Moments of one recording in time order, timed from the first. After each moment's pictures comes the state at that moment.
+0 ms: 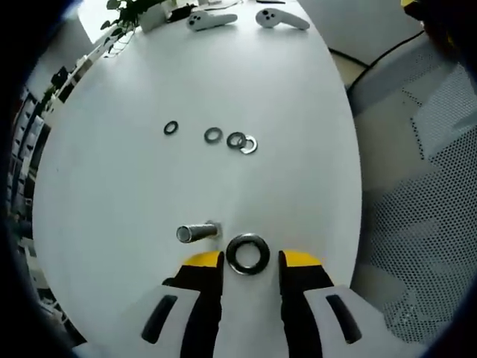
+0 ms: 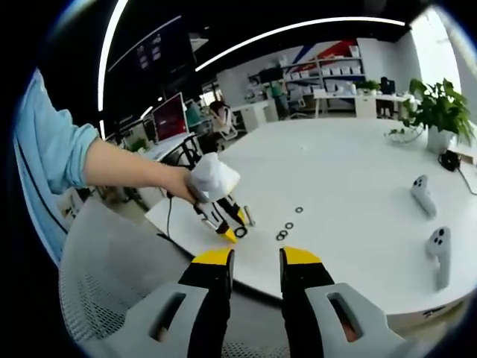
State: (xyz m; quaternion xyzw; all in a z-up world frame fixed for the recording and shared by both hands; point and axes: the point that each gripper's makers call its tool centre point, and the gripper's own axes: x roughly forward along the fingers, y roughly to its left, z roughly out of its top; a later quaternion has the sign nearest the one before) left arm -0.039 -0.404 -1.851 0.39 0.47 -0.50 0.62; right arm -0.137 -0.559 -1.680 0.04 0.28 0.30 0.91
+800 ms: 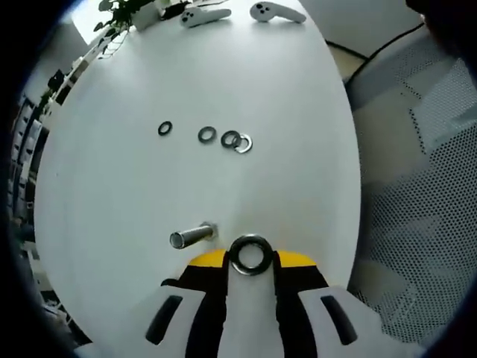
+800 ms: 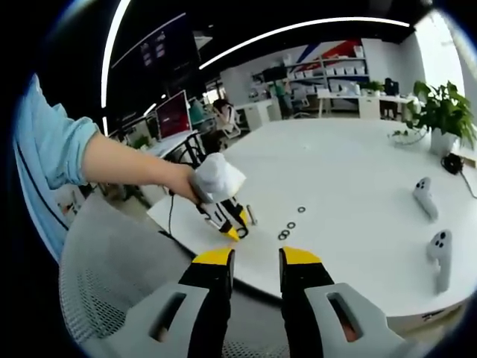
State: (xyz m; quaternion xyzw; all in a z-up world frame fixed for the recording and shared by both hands) left arm -0.040 -0.405 -1.855 0.40 0.48 -0.49 0.61; right arm -0.139 -0.557 -1.680 0.04 0.28 0.31 0.91
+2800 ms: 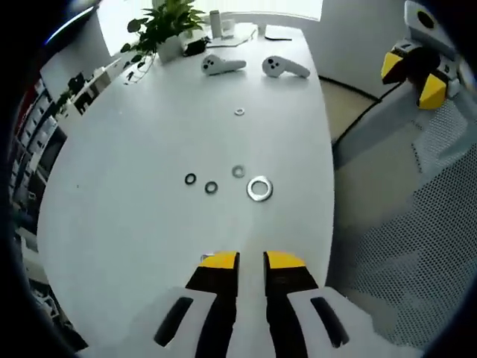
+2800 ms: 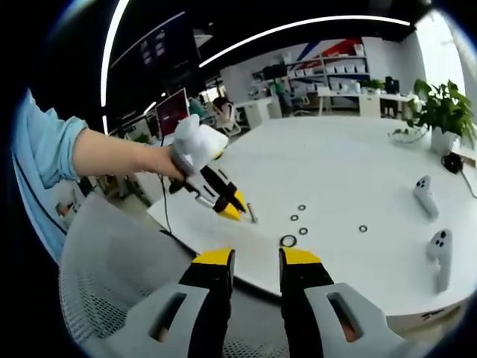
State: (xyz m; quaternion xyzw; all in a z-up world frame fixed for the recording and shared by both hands) left arm -0.043 -0.441 -1.788 0.33 0.41 -0.51 0.67; right arm -0.140 -0.556 -1.682 0.03 0.29 0.31 0.90
